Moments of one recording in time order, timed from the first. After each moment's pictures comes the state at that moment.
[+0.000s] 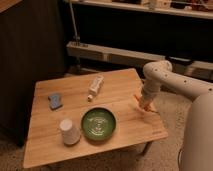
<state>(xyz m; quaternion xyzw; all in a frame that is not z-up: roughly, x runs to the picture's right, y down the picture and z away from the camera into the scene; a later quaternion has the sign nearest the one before) 0.251 0.073 0.830 -0.31 0.16 0.46 0.82</state>
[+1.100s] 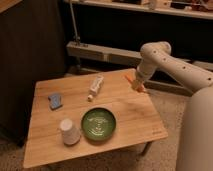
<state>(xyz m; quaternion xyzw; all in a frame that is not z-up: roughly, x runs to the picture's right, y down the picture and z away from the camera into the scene) 0.165 -0.051 0.823 -0.27 0.03 0.40 0.87</state>
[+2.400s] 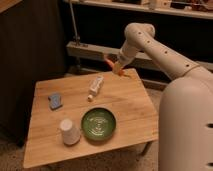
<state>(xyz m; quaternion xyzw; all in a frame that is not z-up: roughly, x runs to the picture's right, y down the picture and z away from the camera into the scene) 0.079 -0.118 0.809 -0.27 -0.05 0.37 0.89</state>
